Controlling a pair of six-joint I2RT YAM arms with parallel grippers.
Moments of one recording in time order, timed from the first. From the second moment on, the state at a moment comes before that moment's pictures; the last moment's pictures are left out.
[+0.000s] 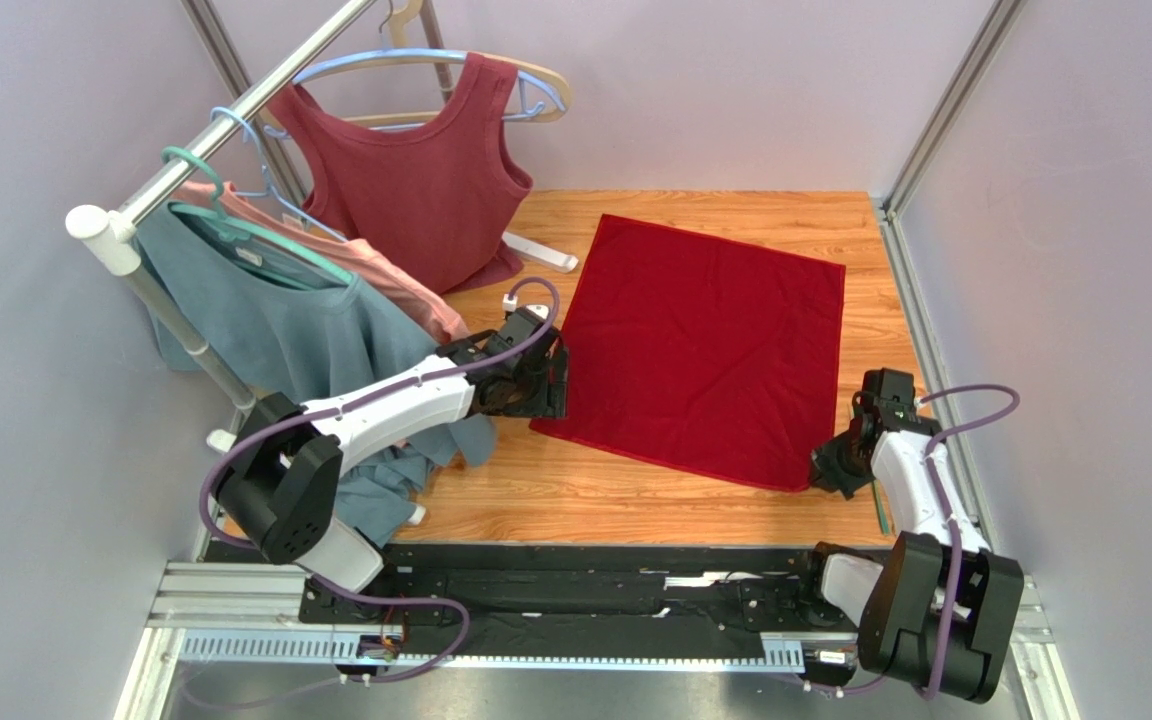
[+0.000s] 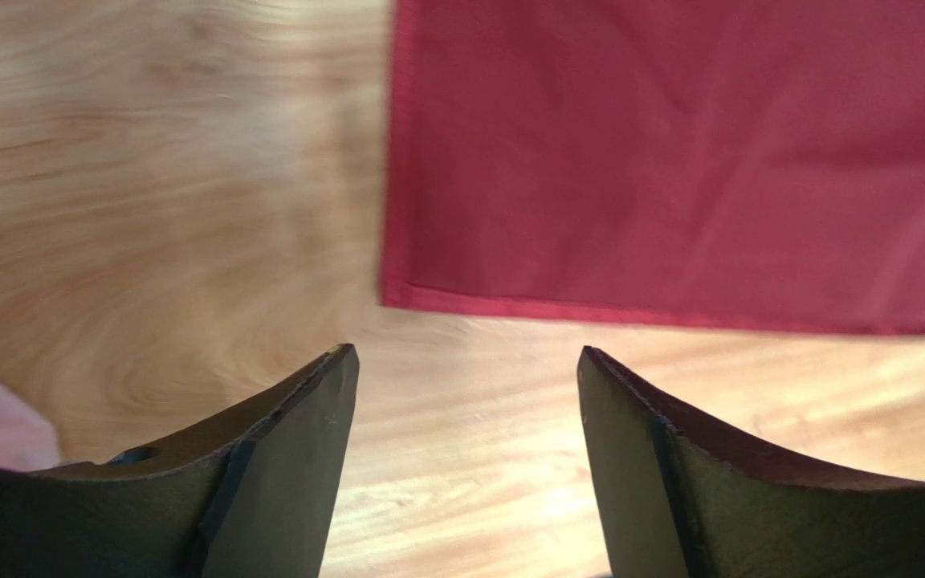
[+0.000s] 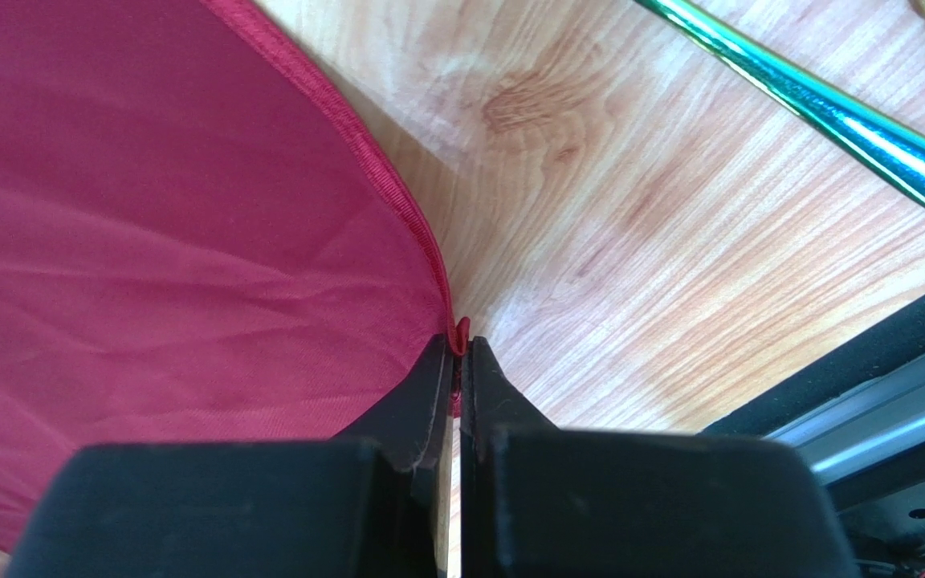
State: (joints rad) left arm -0.73 1.52 1.00 -0.49 -0.14 -0.59; right arm -0.27 1.09 0.56 -0.75 0.03 0.81
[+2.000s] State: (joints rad) left arm -0.71 1.19 1.37 -0.41 -0.07 -0.47; right arm -0.26 0.58 1.25 -1.11 0.05 0.64
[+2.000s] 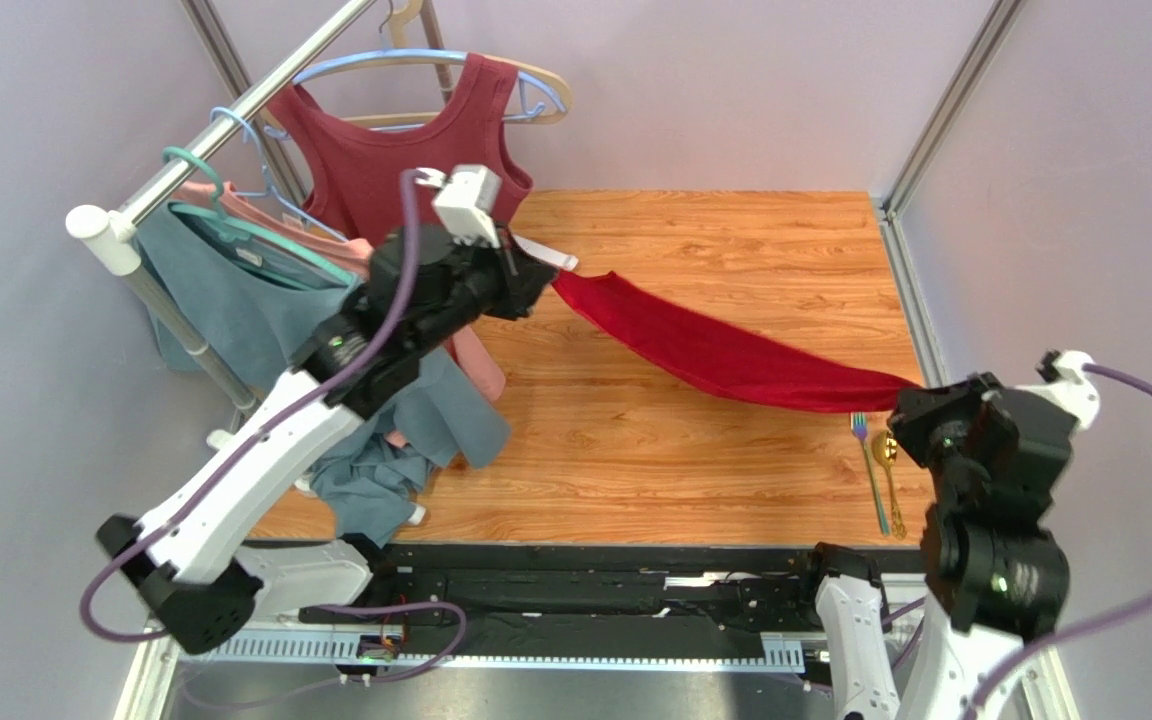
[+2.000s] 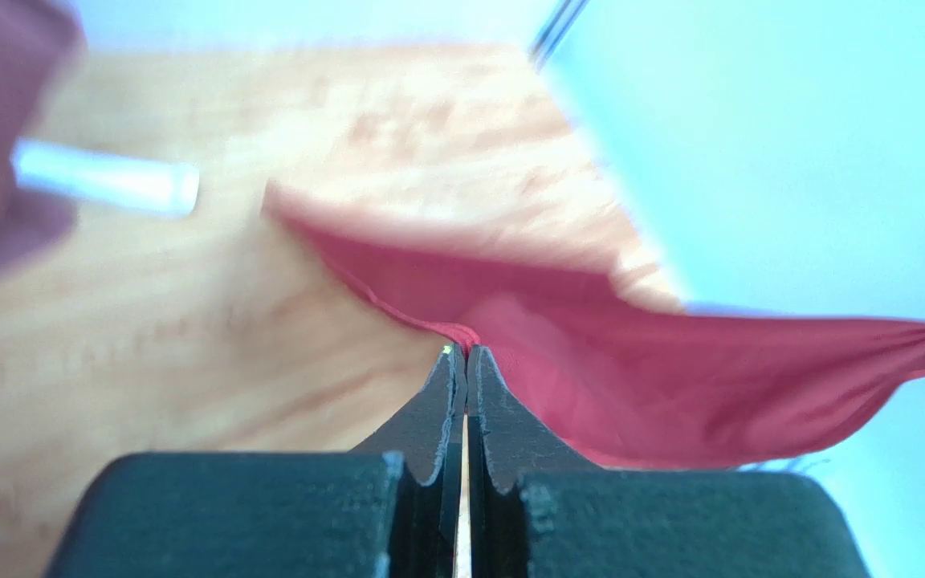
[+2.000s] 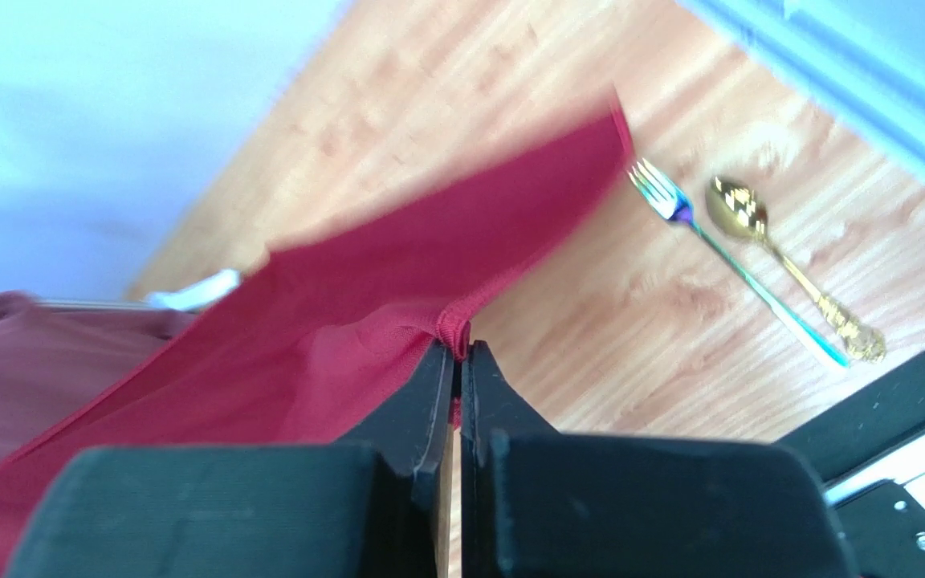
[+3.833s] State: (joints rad) left arm -0.48 2.14 1.88 -0.38 -0.08 -0.28; right arm -0.20 1.56 1.19 -0.65 -0.14 0.56
